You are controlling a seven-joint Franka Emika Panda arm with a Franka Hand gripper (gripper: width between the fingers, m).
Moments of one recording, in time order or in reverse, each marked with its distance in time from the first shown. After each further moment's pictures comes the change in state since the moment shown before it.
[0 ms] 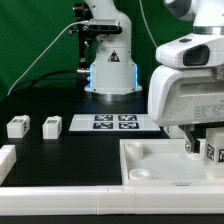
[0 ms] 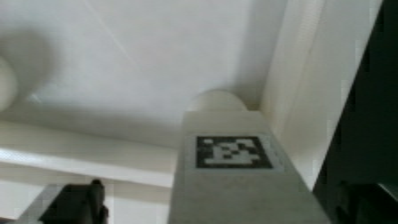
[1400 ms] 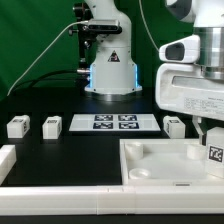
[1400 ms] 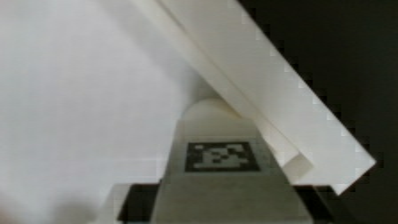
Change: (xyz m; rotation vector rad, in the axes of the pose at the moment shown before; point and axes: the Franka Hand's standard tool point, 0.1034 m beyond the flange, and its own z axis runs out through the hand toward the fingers) arm -0.004 -0.007 0.001 0.014 0.009 1.088
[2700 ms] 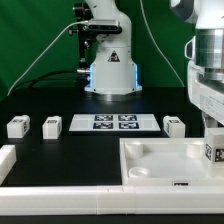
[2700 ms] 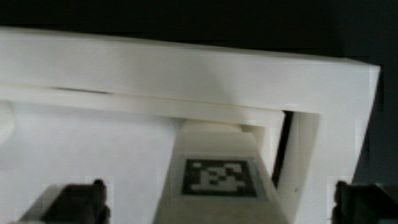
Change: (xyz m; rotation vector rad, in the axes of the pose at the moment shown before) arm -0.003 -0.001 0.002 0.001 -0.008 0.424
